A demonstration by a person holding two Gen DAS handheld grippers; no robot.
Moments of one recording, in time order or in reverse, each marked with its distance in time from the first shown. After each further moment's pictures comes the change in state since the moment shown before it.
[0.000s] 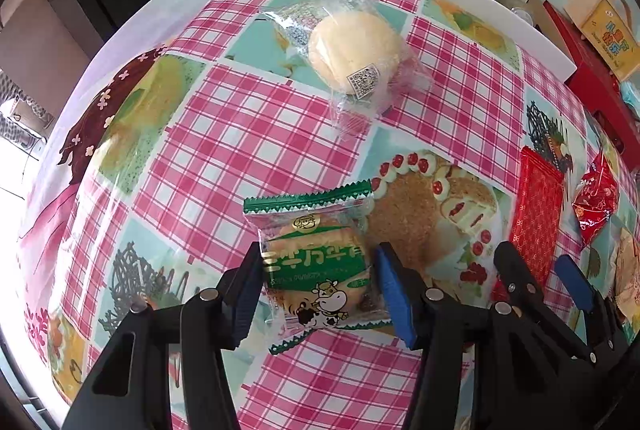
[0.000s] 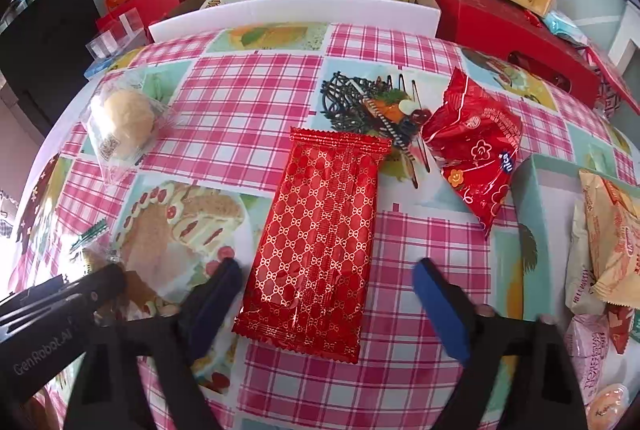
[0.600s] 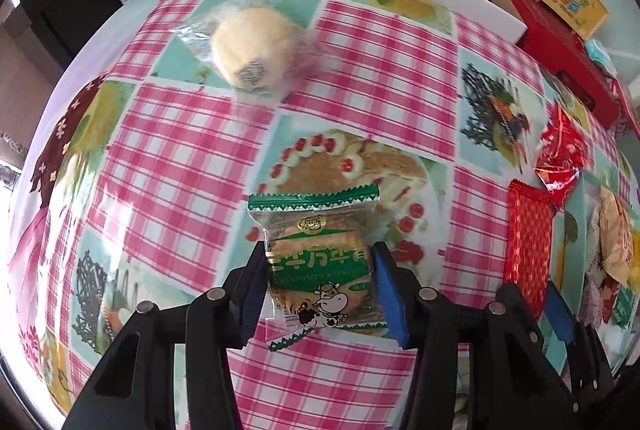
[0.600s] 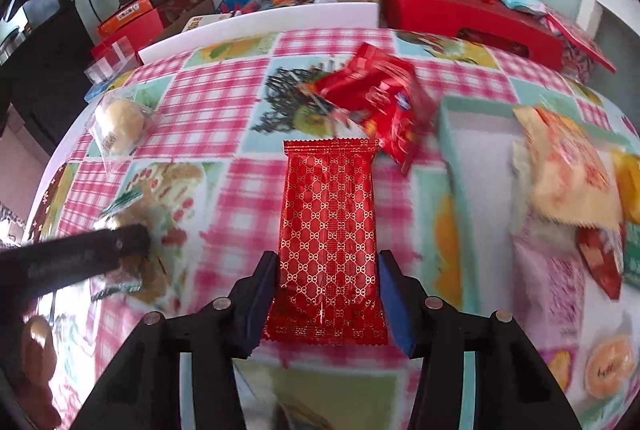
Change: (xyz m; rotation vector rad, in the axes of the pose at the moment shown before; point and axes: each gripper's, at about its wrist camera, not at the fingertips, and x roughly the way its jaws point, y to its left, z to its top) left arm -0.004 -0.074 -0.015 0.137 -0.001 -0.060; right arm -0.038 -0.057 -0.048 0.100 -0.041 0.022
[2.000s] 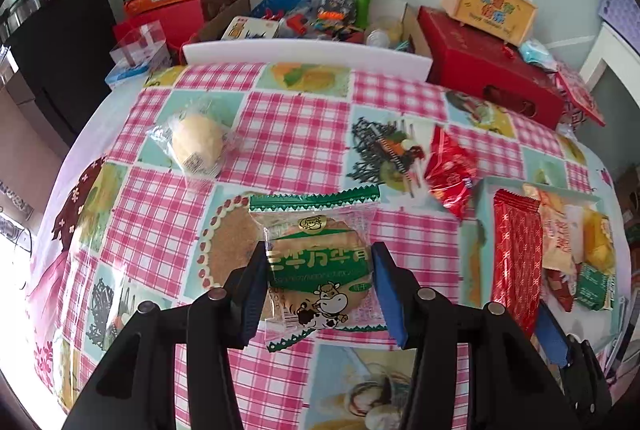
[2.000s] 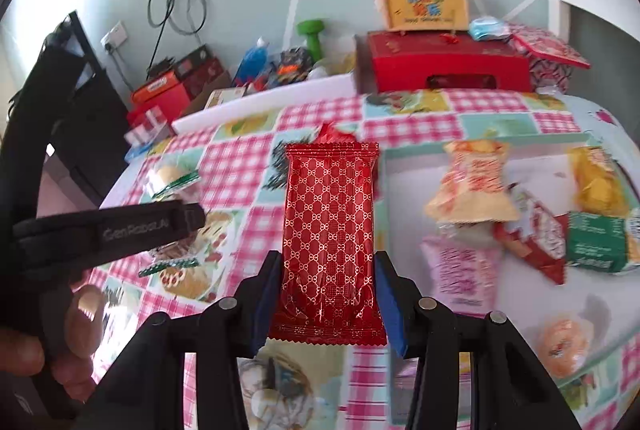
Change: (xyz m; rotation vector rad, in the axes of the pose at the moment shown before) left arm -0.081 -0.064 -0.021 0.125 -0.229 -0.095; right arm -0.080 -0.049 -0.024 0.086 -0.222 0.111
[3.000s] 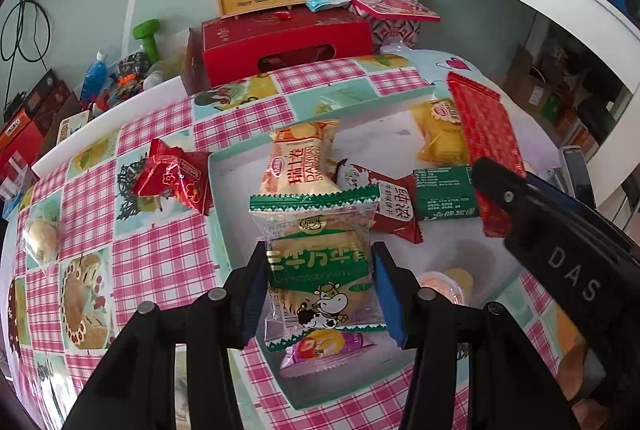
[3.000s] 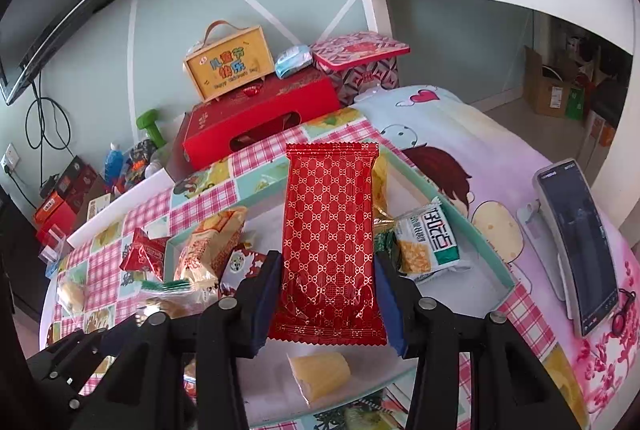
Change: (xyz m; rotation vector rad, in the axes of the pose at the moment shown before) left arm -0.019 -0.184 -0.064 0.481 -0.063 -0.264; right arm -0.072 -0.154 0.009 0.330 -0.123 -0.314
